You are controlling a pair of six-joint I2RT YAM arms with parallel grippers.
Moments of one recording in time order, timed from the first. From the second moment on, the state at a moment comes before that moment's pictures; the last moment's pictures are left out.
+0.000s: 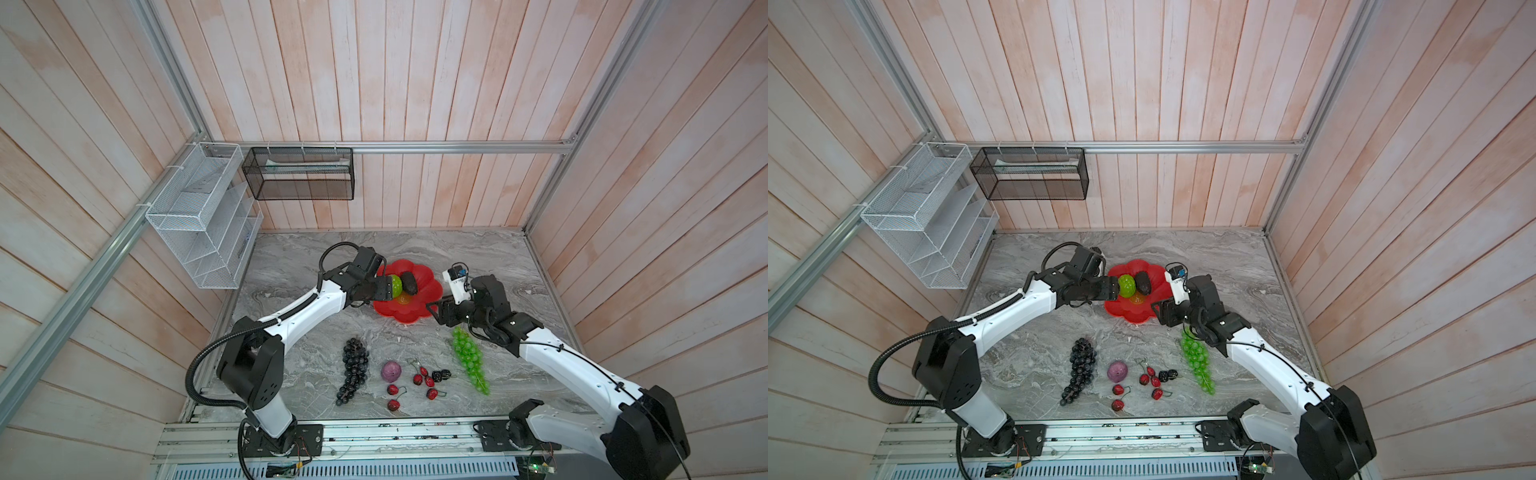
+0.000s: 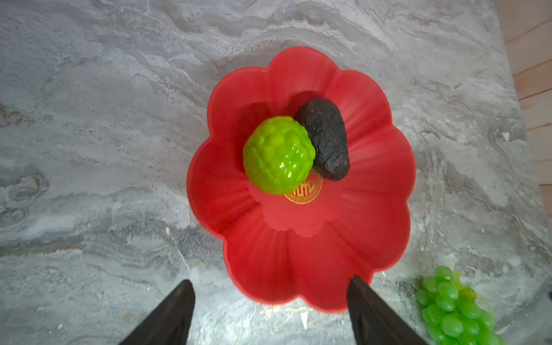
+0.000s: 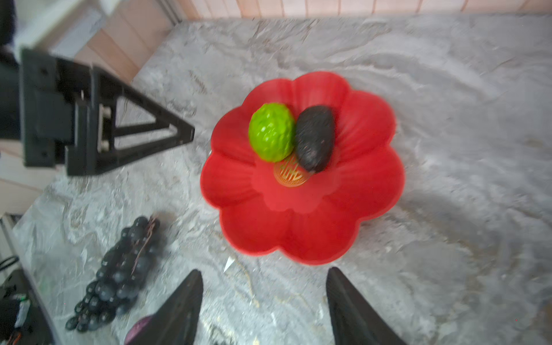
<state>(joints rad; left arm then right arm) -0.60 1.64 1.28 -0.54 0.00 -0.48 0.57 1.14 0.72 -0.21 -0.21 0.25</state>
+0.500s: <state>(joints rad) -0.60 1.43 0.92 -0.40 -0.03 -0.57 0.82 1.11 0.65 -0.27 -0.09 0.37</state>
